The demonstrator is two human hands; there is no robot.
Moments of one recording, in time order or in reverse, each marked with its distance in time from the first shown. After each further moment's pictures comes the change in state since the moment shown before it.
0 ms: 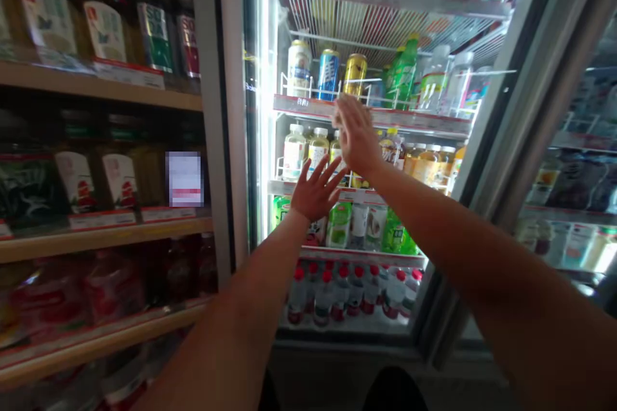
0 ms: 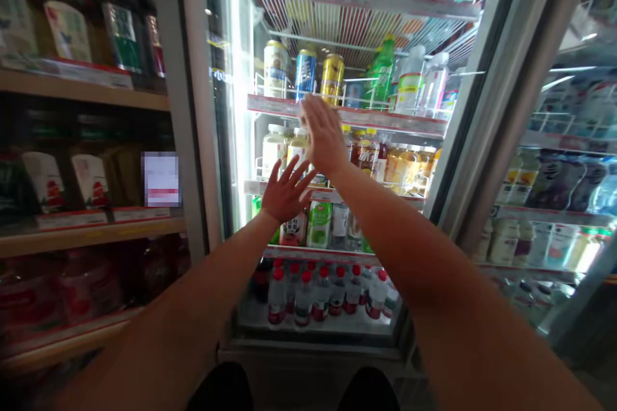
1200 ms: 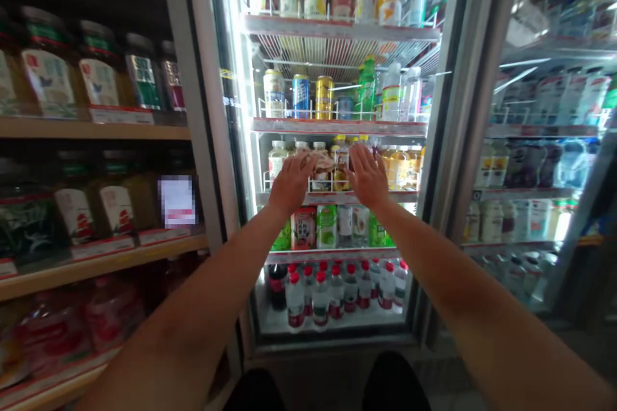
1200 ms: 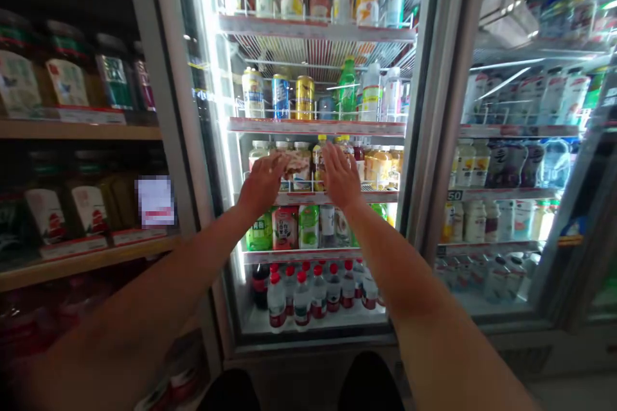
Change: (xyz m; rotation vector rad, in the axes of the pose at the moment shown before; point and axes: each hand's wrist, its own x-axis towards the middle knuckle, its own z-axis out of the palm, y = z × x) left_hand 0.049 -0.010 -0.047 -0.015 -0.008 -0.101; right_hand -0.109 0.022 -0.044 -0.173 -0.061 0.192
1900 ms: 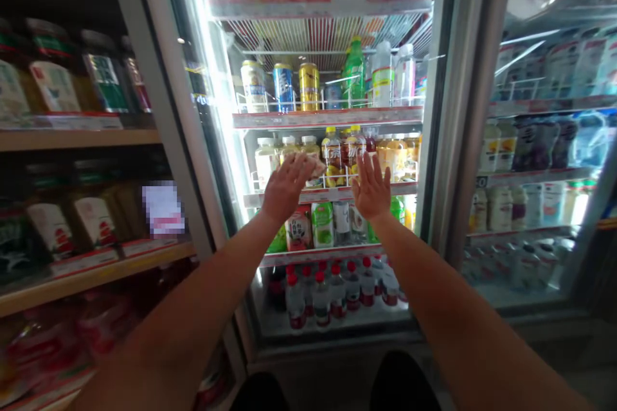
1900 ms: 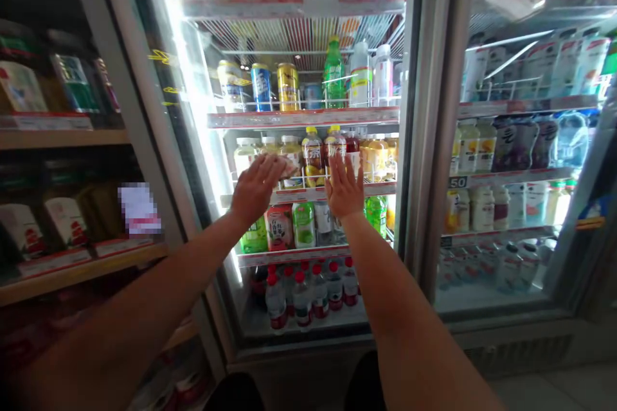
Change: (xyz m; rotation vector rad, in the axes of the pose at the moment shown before) left_hand -0.016 0.010 0.022 0.113 0.017 0.160; right_hand -0.061 0.028 0.039 -0.190 0.102 0.153
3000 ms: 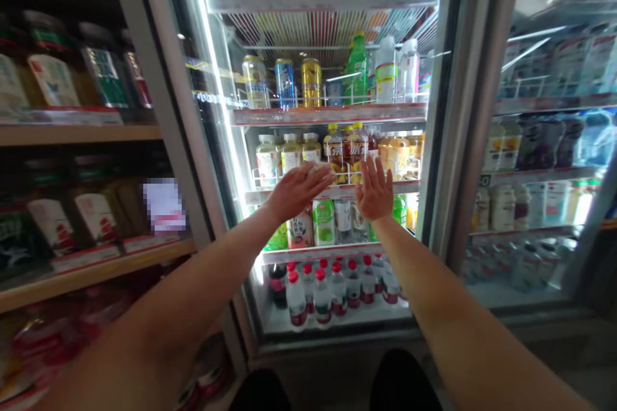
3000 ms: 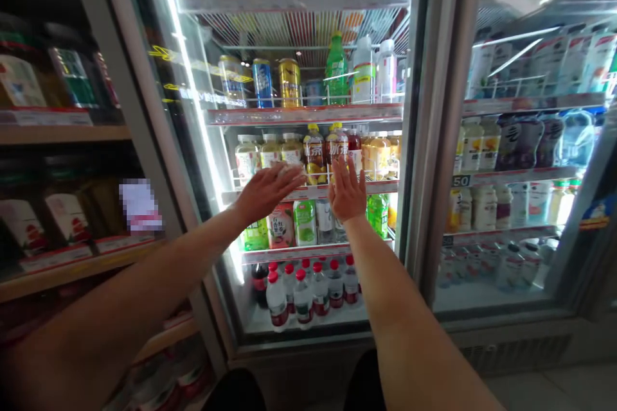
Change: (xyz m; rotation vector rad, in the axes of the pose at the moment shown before) left_hand 0.009 0.002 -0.008 0.069 -0.133 0.358; right_hand -0.015 0.001 0.004 0.005 0.026 -0.021
